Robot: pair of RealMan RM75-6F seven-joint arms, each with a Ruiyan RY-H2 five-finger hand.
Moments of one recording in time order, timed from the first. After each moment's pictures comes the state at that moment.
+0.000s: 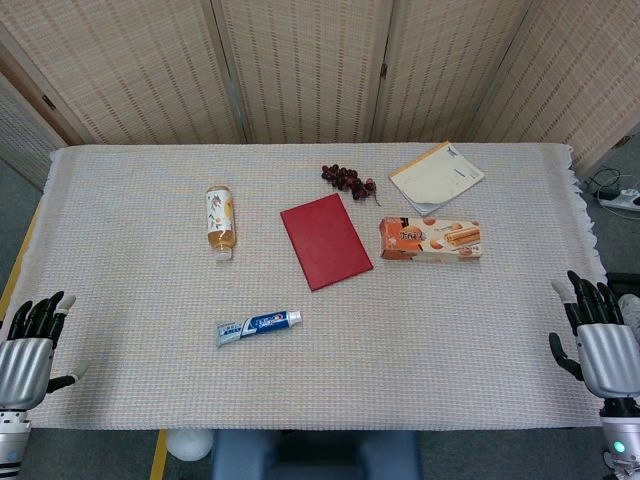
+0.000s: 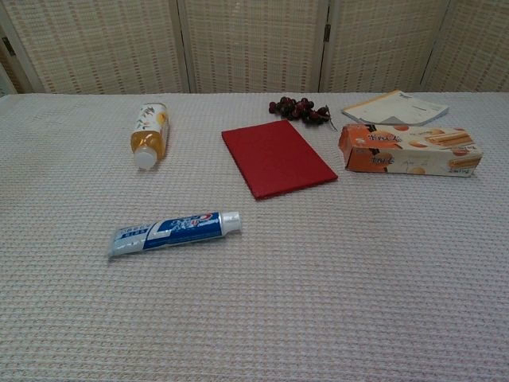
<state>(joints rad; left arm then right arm) -0.10 -1.16 -0.05 -1.60 1.48 1.48 0.17 0.06 -1.11 0.07 -1.61 -1.51 1.52 -0.08</state>
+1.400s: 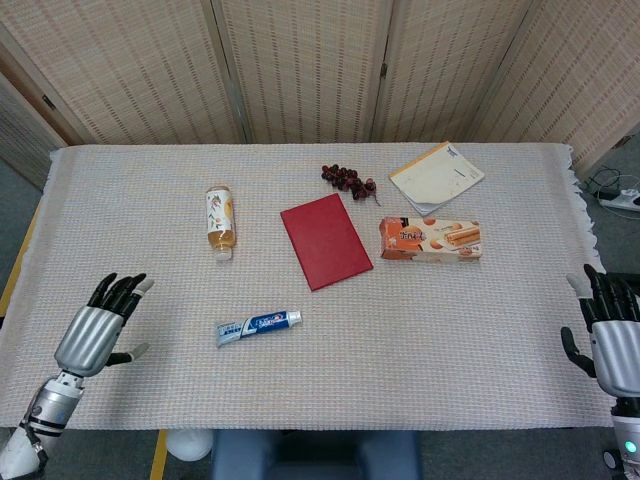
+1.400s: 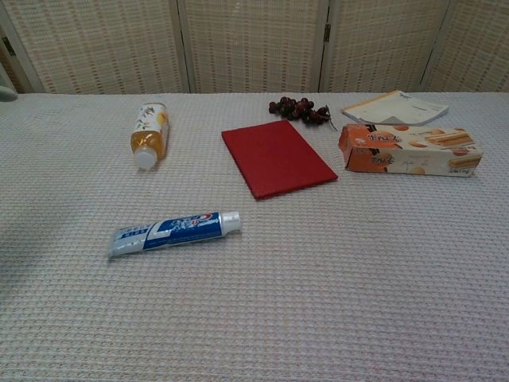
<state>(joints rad) -0.31 -1.20 -0.06 -1.57 1.64 1.30 0.08 0.05 -1.10 0.09 -1.60 -1.51 1.56 -0.06</state>
